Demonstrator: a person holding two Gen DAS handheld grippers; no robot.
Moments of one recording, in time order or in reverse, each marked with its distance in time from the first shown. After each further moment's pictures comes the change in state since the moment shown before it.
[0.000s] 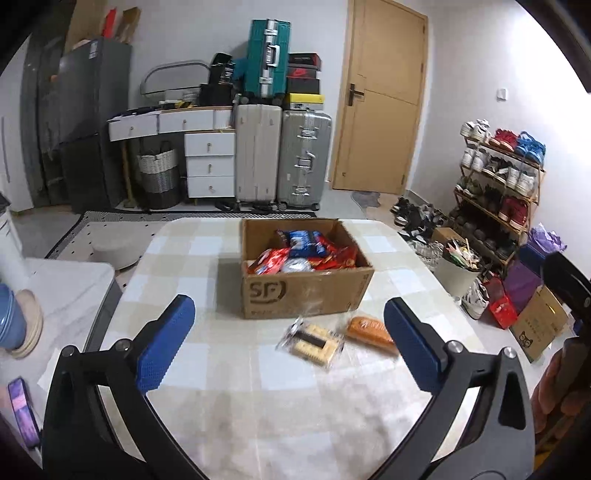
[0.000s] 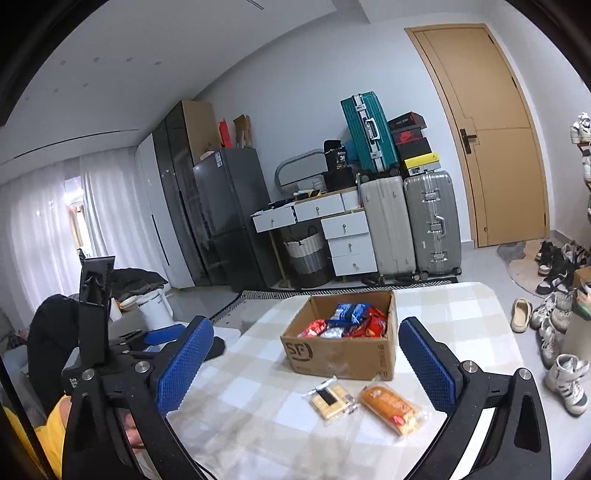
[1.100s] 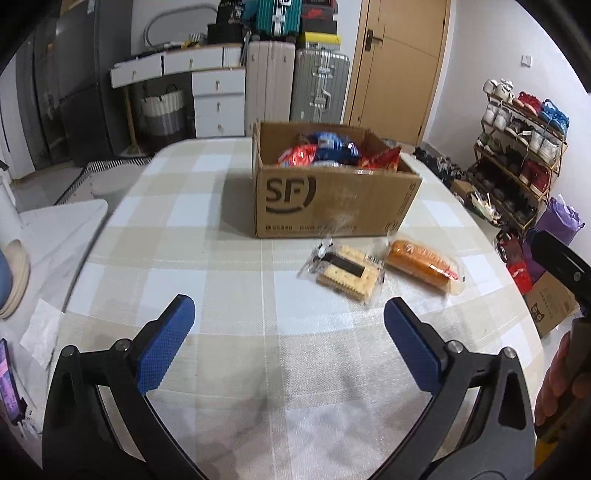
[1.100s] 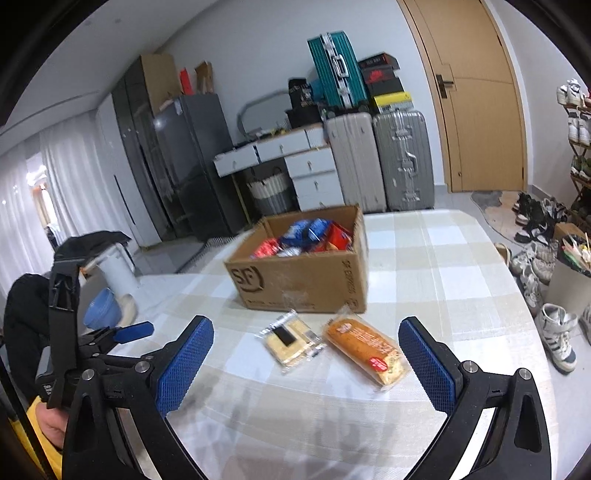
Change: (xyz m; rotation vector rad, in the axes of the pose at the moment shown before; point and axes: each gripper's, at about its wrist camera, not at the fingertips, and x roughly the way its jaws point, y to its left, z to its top) left arm 0.118 0.027 -0.082 -0.017 0.248 0.027; right arm 0.080 -0.044 -0.068 0.047 0.252 -0.138
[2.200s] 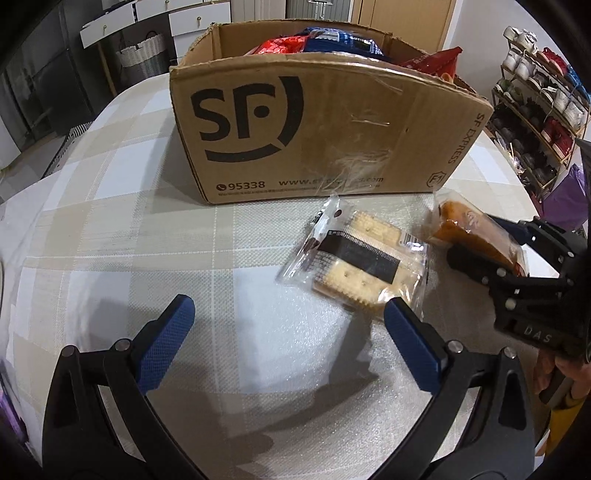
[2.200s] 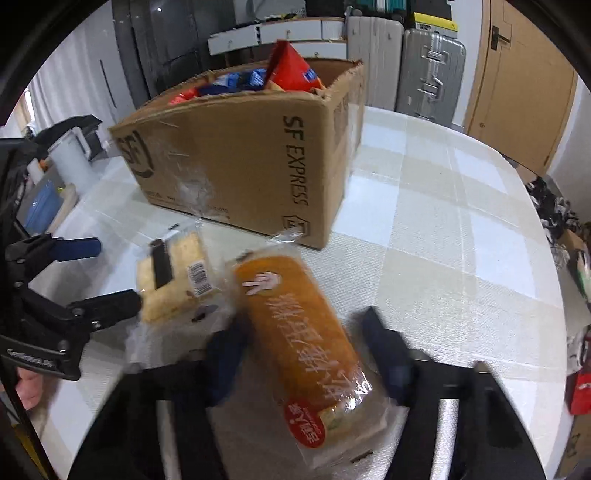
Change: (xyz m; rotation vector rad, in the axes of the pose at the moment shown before) left arm 0.170 -0.028 0.027 0.042 0.262 0.026; right arm 0.175 -0.058 -0.018 -0.206 0.418 -0.066
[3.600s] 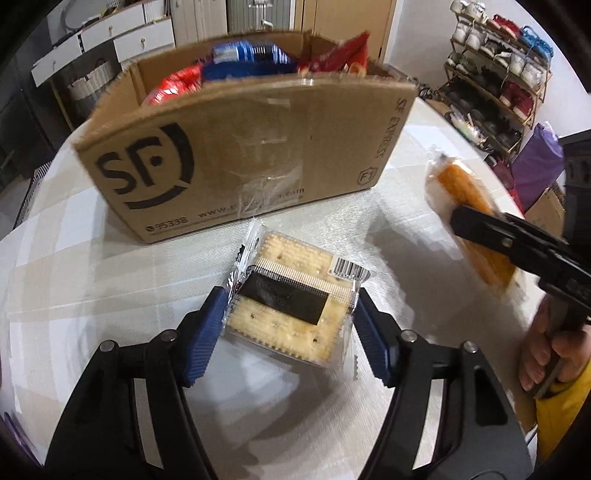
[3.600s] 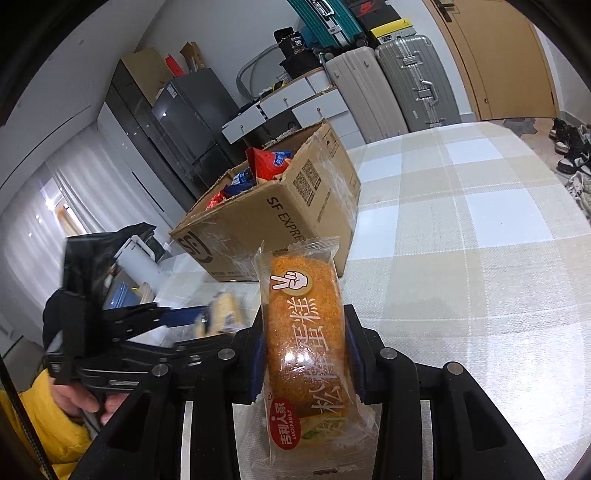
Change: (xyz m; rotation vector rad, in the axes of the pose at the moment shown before) left arm -0.018 -0.043 0.052 0.165 -0.027 -0.112; right arm -0.046 -0.043 -0.036 0.297 -0.256 0.313
